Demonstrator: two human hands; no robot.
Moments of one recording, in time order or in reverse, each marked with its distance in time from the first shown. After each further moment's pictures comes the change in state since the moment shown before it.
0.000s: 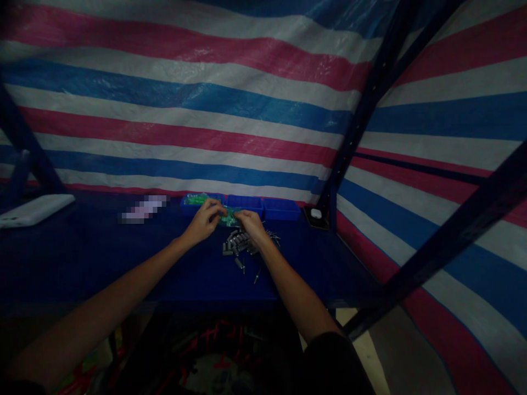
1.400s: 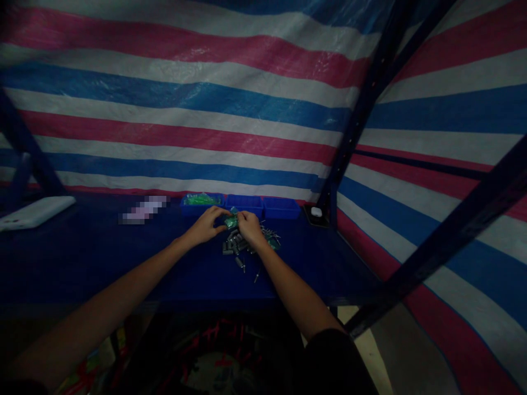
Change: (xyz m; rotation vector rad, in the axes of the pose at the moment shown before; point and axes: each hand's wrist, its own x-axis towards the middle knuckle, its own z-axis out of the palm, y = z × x) left_hand -0.005 -0.013 0.007 0.107 -0.191 -0.064; right_hand 0.008 0.019 0.000 -0.468 0.103 -0.194
